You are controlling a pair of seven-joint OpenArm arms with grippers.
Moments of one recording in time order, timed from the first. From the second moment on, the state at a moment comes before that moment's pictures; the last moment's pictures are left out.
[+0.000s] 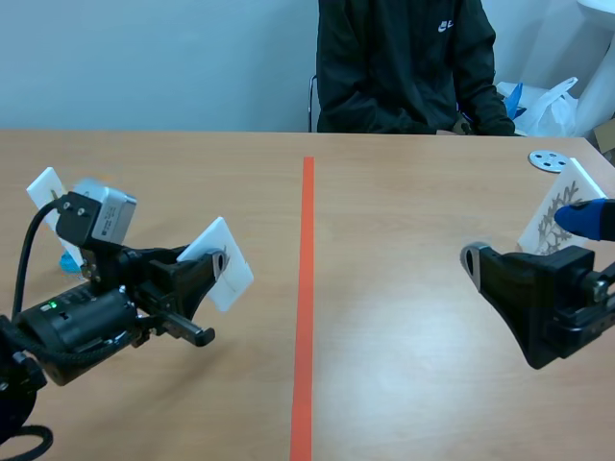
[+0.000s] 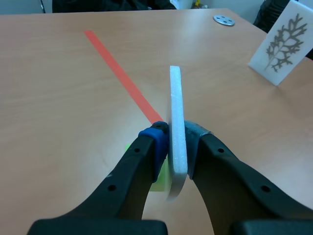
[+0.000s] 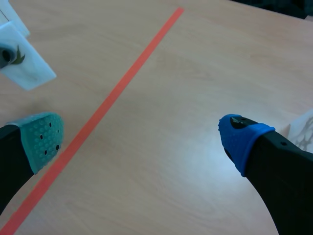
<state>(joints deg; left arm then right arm) 16.1 -21.1 10.9 88.6 -20.5 -25.9 -9.2 -38.2 22.4 19.0 120.6 29.3 32.5 -17.3</state>
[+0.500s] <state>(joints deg) 22.6 -17.5 -5.8 89.2 -20.5 -14.1 -7.3 -38.2 22.4 19.0 120.6 29.2 32.4 -17.4</state>
